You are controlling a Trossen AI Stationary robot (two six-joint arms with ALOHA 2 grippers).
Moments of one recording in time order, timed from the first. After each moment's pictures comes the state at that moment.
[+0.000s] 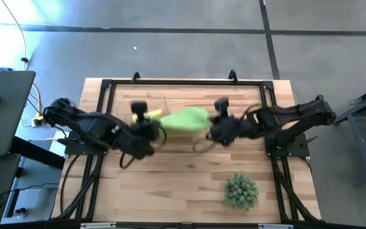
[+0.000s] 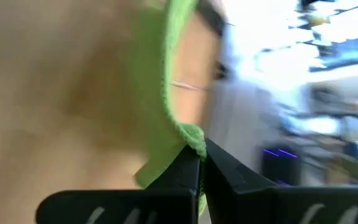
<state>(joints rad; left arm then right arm) -0.33 1.54 1.76 -1.30 -0.83 -0.11 0.29 1.44 1.57 -0.97 0.65 -0.53</state>
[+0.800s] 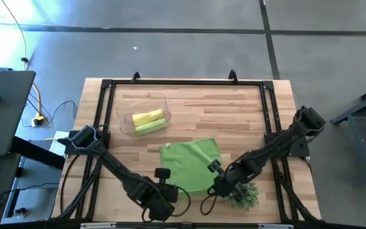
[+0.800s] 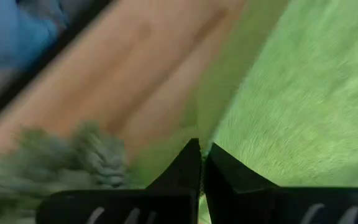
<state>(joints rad) -0.56 2.02 1.76 -1.06 -0.30 -0.52 0.58 1.65 1.21 -0.69 -0.01 -0.18</state>
